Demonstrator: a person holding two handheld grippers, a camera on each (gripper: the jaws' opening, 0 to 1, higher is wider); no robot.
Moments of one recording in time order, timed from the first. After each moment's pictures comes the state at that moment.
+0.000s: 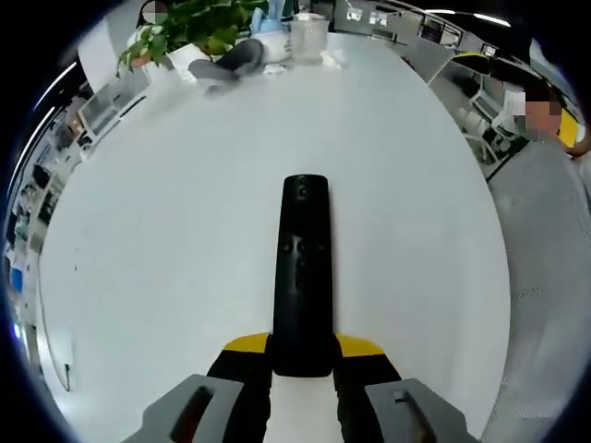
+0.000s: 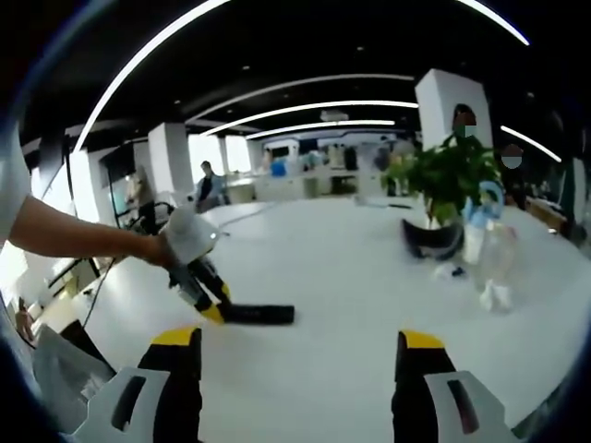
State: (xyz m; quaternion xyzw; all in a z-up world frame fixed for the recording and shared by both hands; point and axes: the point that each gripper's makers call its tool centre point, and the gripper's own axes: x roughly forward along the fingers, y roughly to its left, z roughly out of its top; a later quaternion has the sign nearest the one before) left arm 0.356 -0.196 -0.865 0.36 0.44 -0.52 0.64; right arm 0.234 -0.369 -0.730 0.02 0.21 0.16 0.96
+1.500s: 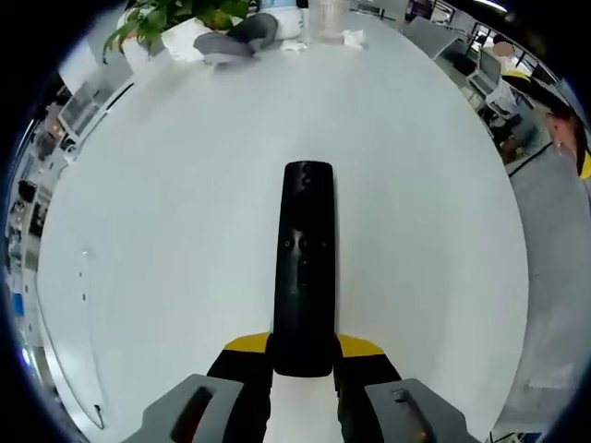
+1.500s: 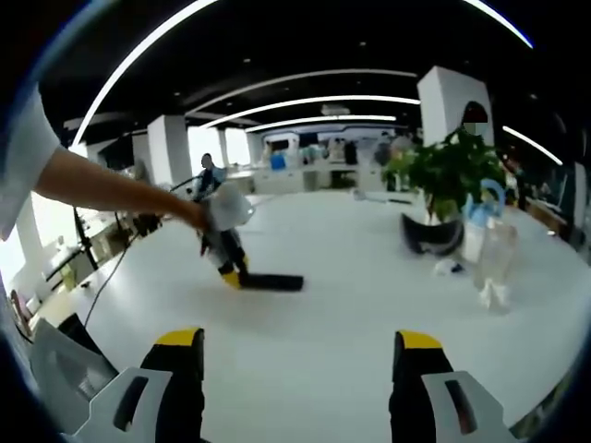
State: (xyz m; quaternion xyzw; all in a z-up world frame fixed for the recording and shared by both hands) left arm 0.432 -0.197 -0.868 0.40 0.47 -0.52 0.59; right arm 0.233 -0.369 -0.737 0.01 0.23 0.15 0.96
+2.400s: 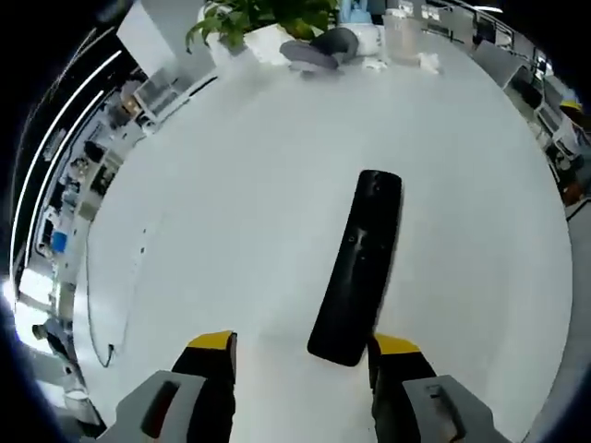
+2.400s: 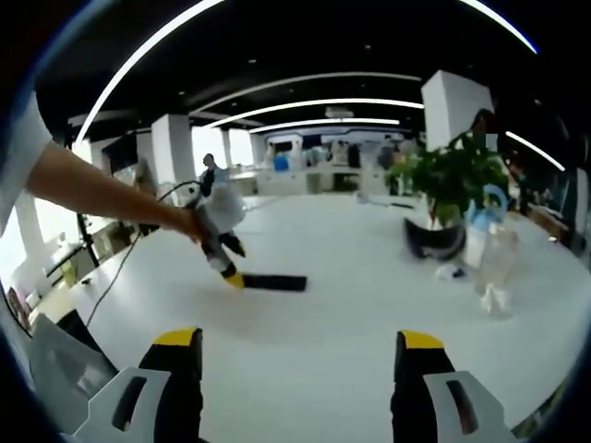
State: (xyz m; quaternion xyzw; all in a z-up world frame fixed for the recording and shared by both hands) left arm 0.459 -0.174 -0.855 0.37 0.42 -0.36 0.75; right arm 0.233 -0.366 -0.734 0.00 0.22 0.16 0.96
